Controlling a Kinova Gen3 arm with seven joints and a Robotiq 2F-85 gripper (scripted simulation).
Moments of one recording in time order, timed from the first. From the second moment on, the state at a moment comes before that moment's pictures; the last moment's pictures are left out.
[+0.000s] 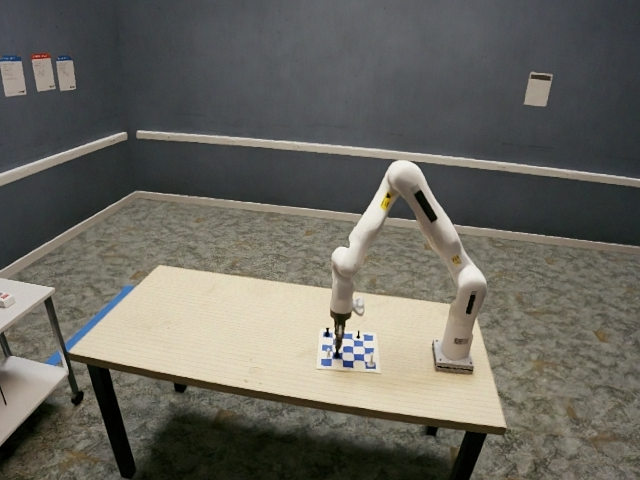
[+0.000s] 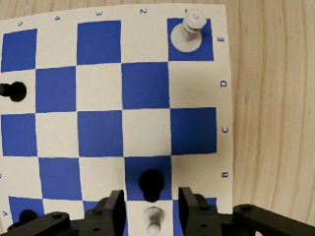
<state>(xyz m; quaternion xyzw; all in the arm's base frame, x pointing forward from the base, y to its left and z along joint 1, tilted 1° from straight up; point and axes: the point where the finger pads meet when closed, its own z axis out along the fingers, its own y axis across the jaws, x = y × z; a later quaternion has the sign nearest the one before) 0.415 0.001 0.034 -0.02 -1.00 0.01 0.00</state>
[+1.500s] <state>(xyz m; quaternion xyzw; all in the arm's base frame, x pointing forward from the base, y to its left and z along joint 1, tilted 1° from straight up) 0.417 0.001 0.030 -0.02 -1.00 0.01 0.00</state>
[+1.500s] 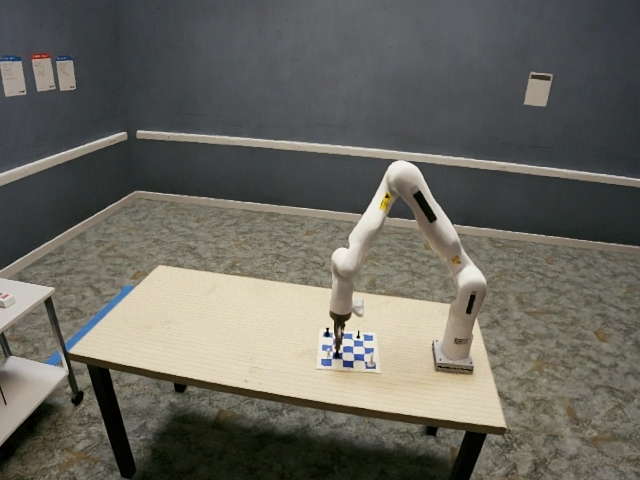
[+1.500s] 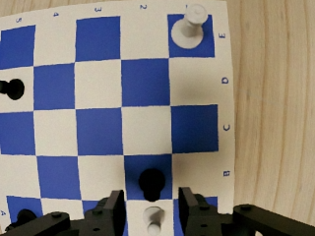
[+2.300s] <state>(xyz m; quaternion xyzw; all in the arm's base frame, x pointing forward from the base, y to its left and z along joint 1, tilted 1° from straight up) 0.416 0.000 -0.002 -0.02 -1.00 0.01 0.00</state>
